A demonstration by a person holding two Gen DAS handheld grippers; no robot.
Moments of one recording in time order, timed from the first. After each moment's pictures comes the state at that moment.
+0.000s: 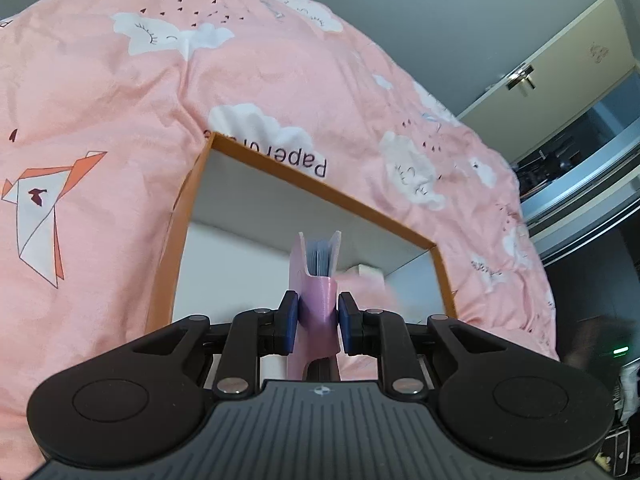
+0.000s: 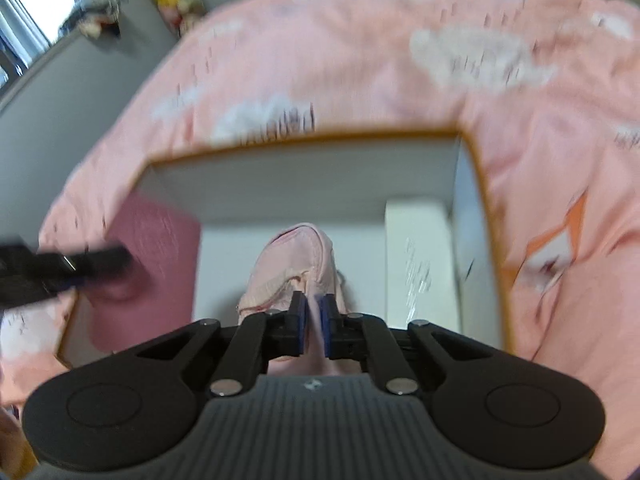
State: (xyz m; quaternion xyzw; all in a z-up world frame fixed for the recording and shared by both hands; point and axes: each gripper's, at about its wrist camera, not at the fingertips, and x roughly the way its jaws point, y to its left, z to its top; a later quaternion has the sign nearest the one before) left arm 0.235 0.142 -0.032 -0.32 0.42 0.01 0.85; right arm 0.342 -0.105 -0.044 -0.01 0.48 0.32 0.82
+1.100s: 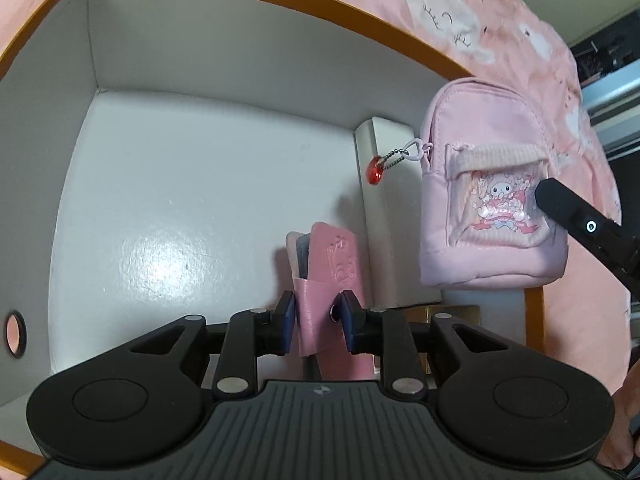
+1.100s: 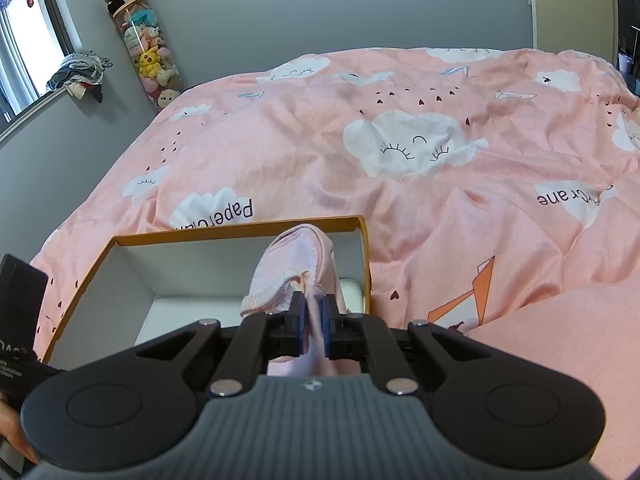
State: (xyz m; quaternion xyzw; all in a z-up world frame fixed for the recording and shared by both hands) left arm 0.289 0.052 -0.107 -0.25 0.59 0.01 0.77; right arm 0.349 -0.164 -0.027 0.01 0.39 0.29 0.88
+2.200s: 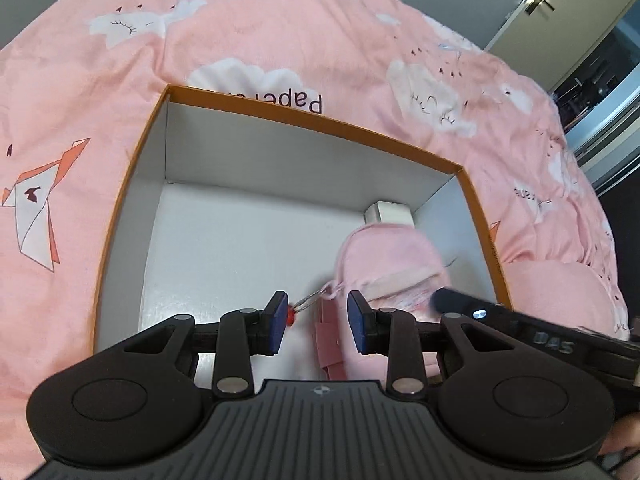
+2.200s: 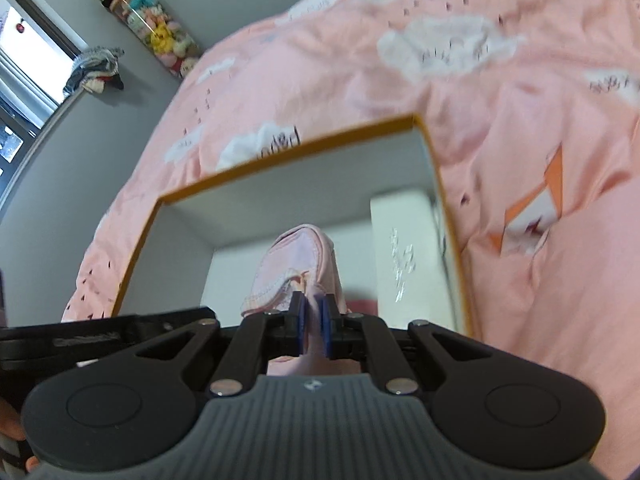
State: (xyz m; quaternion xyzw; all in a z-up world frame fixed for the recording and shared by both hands) left arm 0.231 0.082 -0.039 -0.22 0.49 0.04 0.84; right arm 0.340 -0.152 -0.060 0.09 0.50 0.33 0.79
